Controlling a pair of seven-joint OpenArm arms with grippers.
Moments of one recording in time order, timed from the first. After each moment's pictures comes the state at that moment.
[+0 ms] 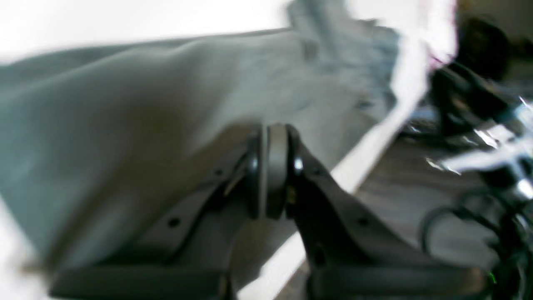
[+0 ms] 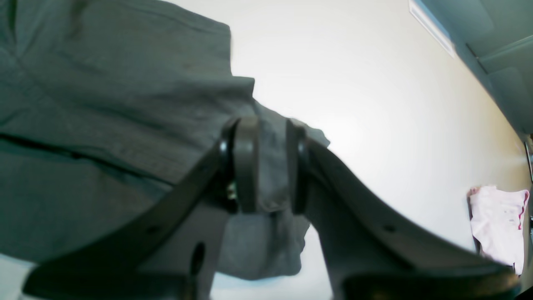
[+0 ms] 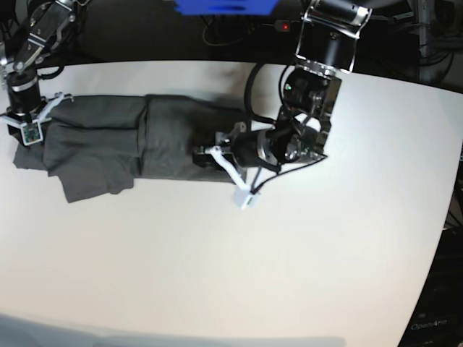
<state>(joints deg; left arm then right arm) -4.8 1.6 13.5 79.5 -45.3 -7.5 57.0 -16.4 0.6 48.5 99.9 -37.5 41.3 5.0</state>
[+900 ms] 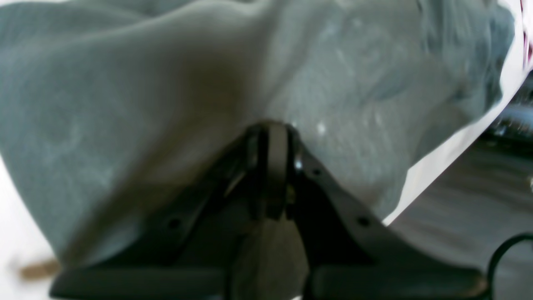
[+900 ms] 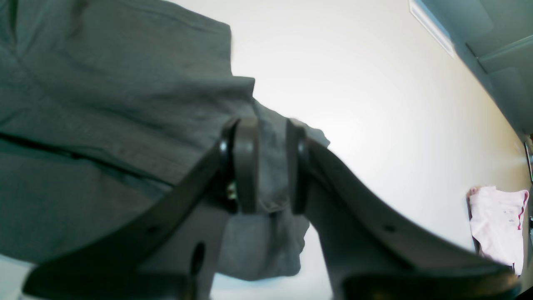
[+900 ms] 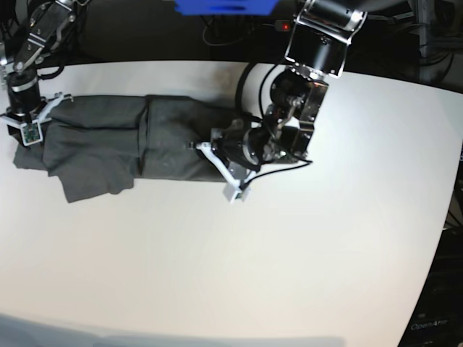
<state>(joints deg) -6.3 3.4 17.4 75.5 -34.4 0.8 56.7 -16.4 0.6 48.5 100.0 -37.5 41.3 5.0</state>
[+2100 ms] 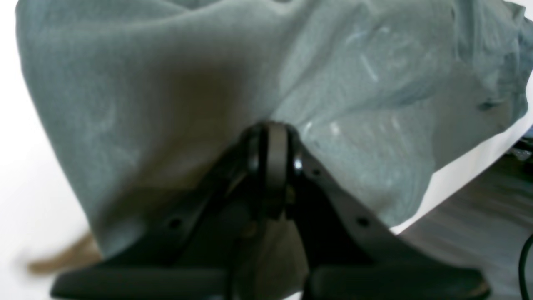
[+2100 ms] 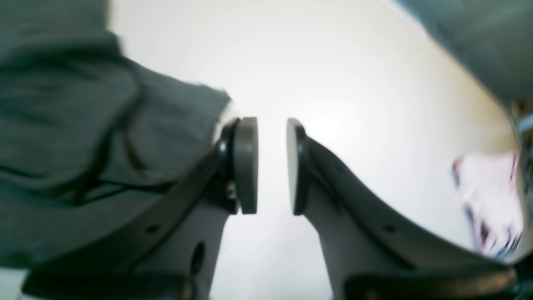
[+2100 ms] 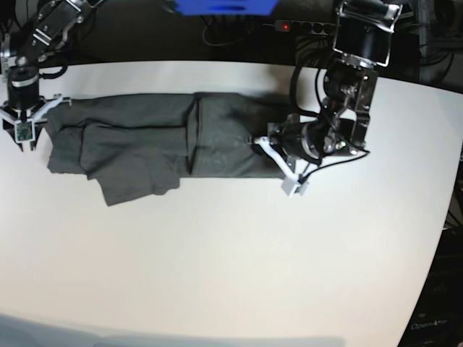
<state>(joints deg) -1.4 -9.2 11.5 83.8 -38.1 0.3 61.2 -12.6 -6.0 55.4 103.3 -37.6 41.3 3.9</state>
